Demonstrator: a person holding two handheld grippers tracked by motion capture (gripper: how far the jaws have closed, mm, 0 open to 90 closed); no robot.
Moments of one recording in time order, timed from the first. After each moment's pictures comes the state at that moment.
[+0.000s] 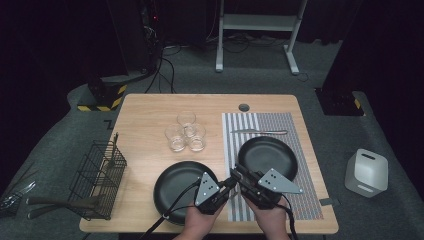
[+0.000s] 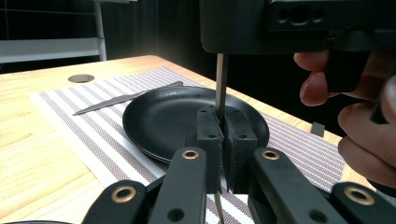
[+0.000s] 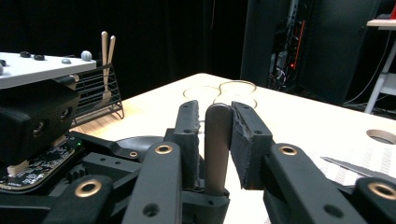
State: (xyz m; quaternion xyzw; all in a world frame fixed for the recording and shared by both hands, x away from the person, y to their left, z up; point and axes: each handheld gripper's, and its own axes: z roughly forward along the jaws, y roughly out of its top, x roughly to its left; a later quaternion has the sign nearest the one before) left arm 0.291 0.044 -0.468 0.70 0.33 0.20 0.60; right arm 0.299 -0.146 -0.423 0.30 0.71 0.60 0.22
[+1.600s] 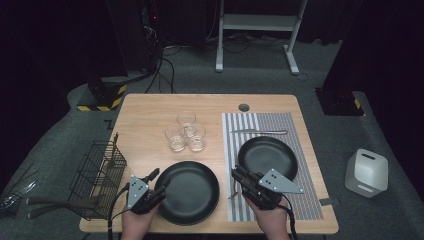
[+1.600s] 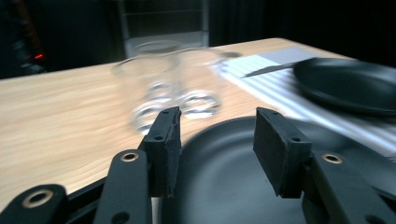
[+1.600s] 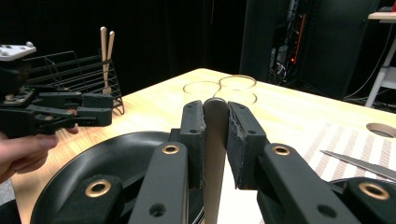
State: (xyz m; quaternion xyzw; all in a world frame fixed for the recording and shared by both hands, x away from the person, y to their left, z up) left arm 0.281 0.225 -0.490 0.67 0.44 0.34 0.50; right arm 0.297 -0.147 -0.422 0.30 0.71 0.59 0.21
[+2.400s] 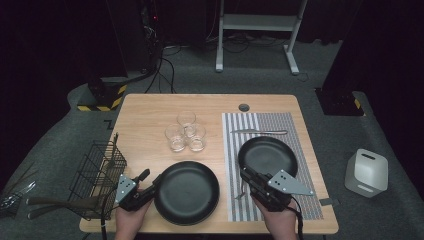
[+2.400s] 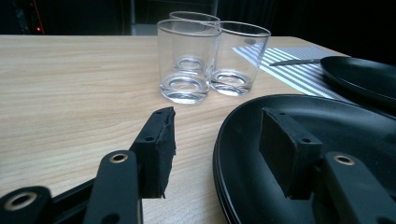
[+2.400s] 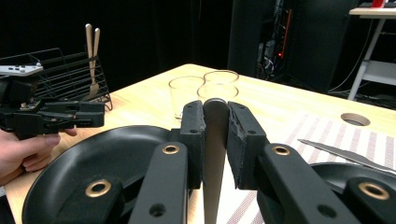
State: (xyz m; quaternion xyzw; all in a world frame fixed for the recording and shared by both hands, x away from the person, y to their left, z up) left arm 0.292 0.255 -0.523 0.65 0.47 0.29 0.53; right arm 0.292 -0.166 -0.417 0.32 0.71 0.58 0.22
